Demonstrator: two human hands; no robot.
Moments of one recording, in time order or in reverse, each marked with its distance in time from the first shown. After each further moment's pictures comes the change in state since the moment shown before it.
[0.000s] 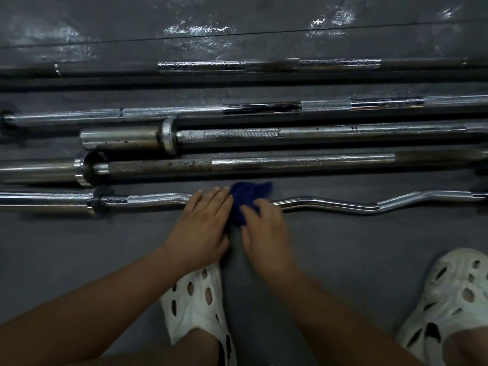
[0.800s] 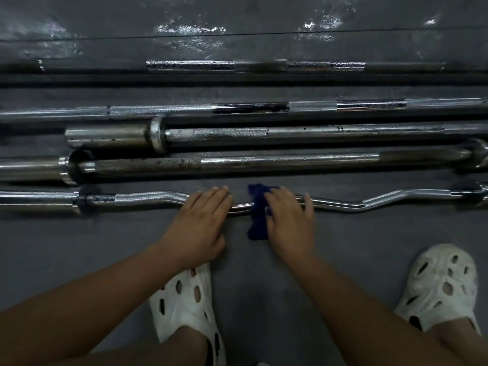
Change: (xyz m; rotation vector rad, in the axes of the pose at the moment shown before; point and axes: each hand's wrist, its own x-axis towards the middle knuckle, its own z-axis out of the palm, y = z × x) left_hand 0.007 0.011 -0.006 0.001 -0.027 0.048; right_hand 0.007 0.059 -0.021 -0.174 -0.040 0.025
